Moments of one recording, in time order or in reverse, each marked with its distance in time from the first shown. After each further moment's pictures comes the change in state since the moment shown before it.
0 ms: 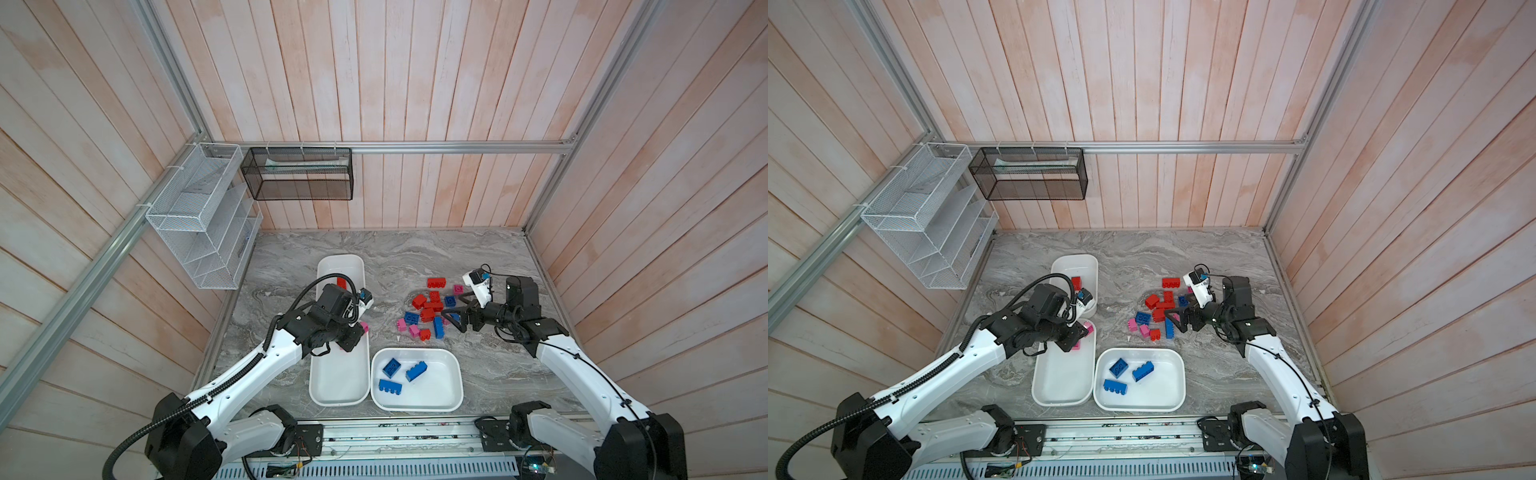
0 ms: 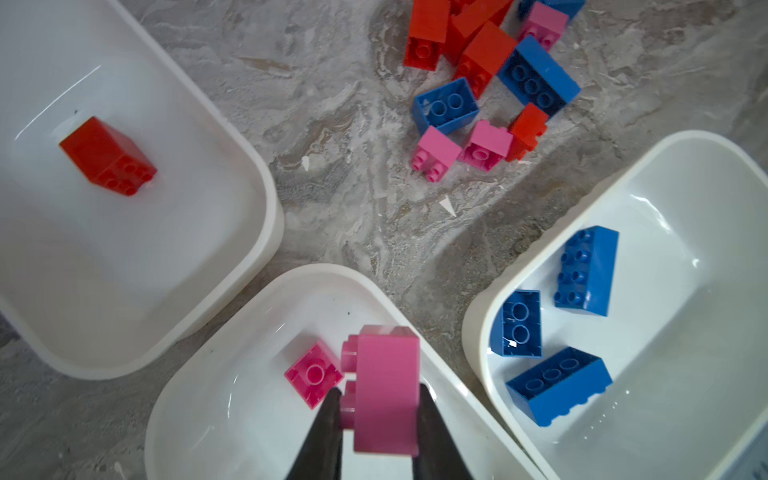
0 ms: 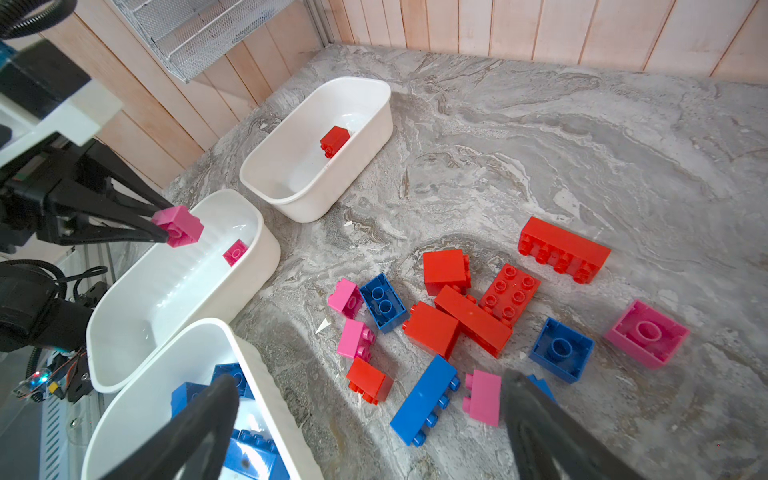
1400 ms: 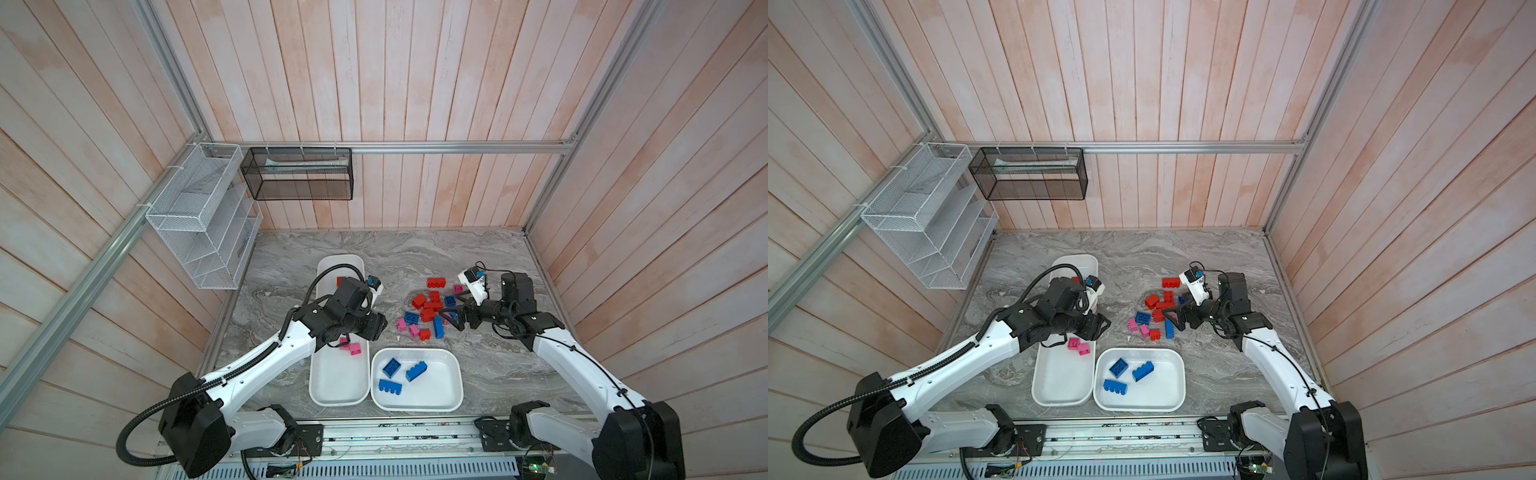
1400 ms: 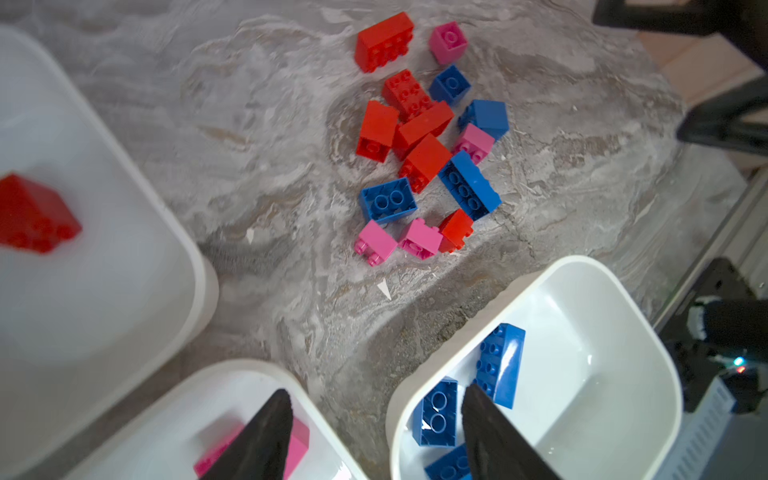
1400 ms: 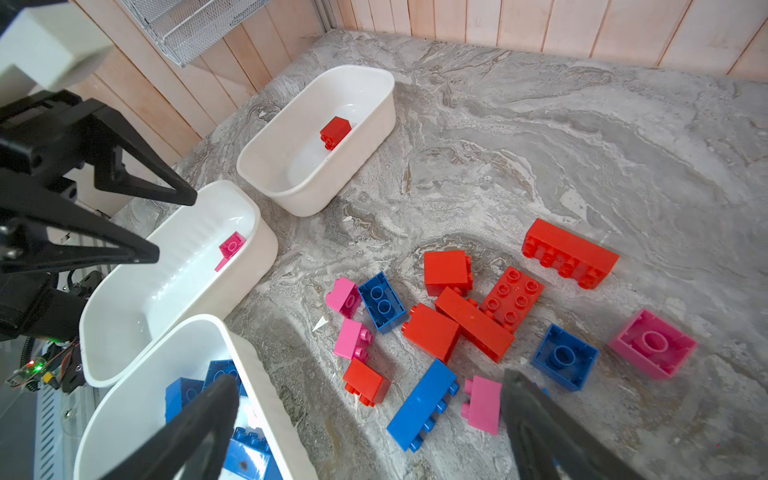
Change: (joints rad) left arm -0.108 0.166 0.126 0.149 0.077 -0.096; right arm 0.018 0.039 0.033 -0.022 0.017 -0.030
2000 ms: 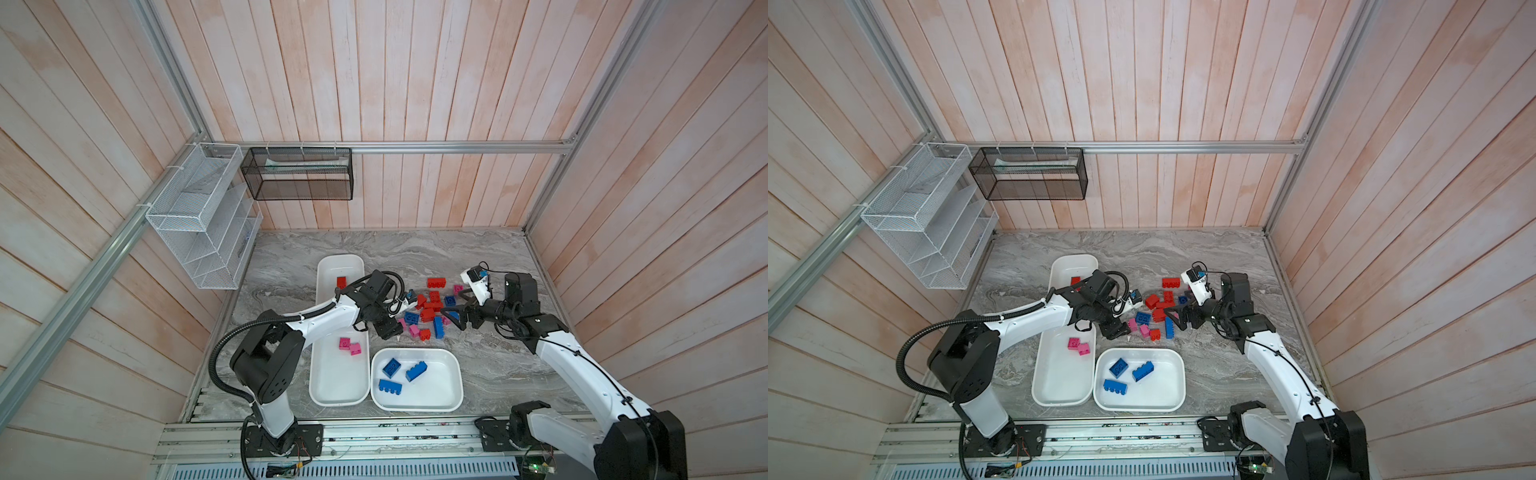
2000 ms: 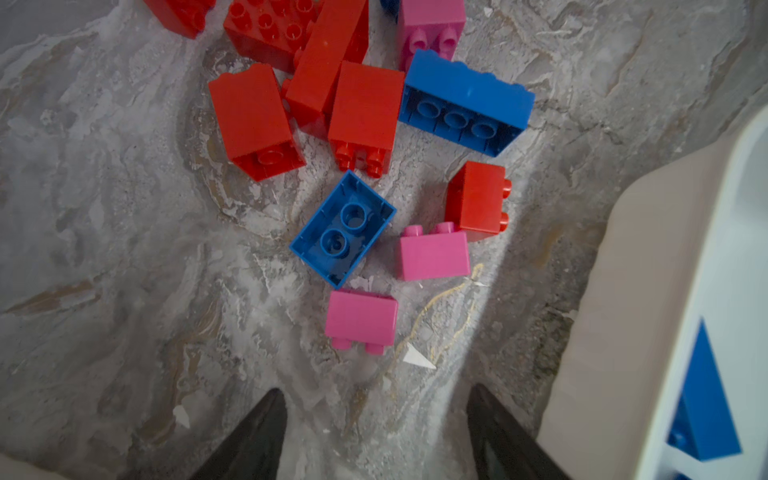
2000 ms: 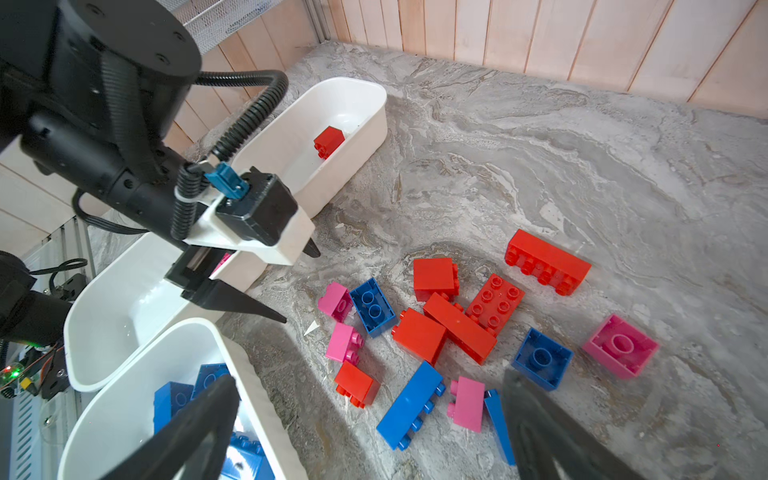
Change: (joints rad) left arm 0.032 0.456 0.153 0.114 0.148 0.542; right arm -0.008 -0.036 0.000 -0.006 0.021 -0.016
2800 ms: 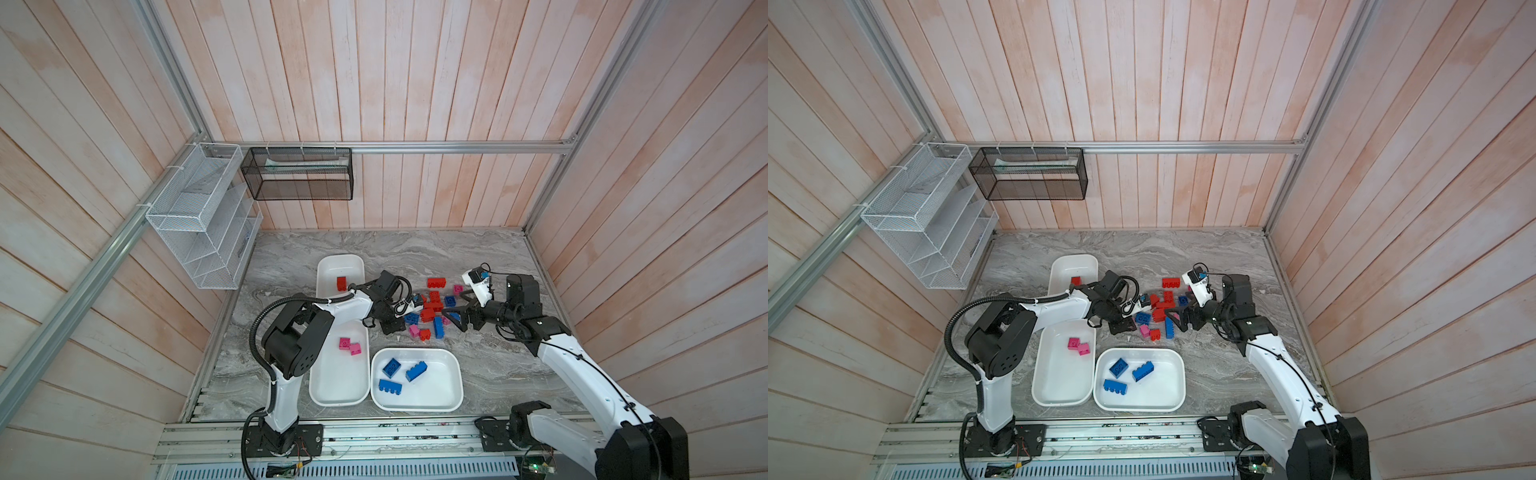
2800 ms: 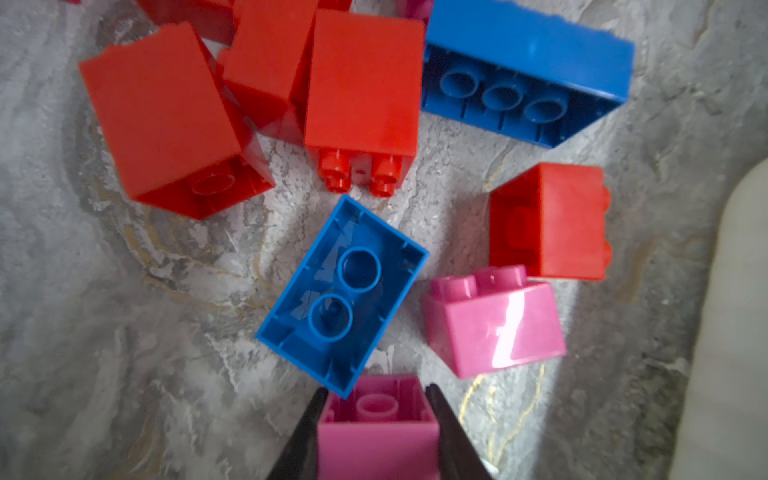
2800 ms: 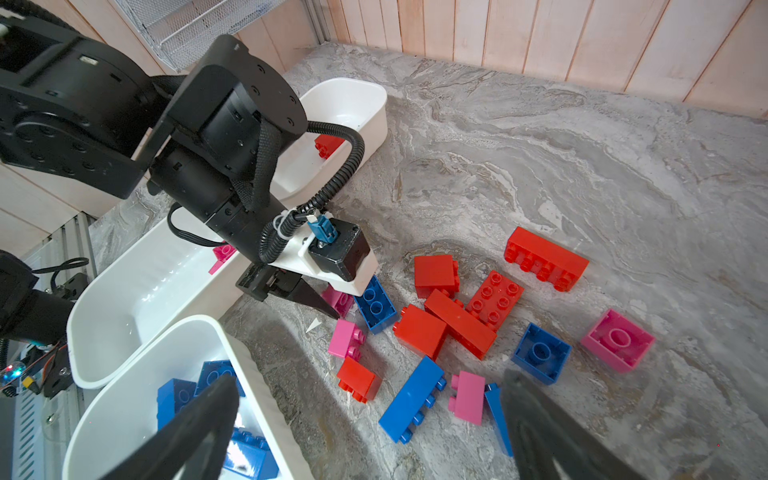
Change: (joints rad) left arm 0.015 0.185 0.086 0.035 0.055 0.084; right arm -0.002 -0.024 -0.009 -0.013 0.001 0.002
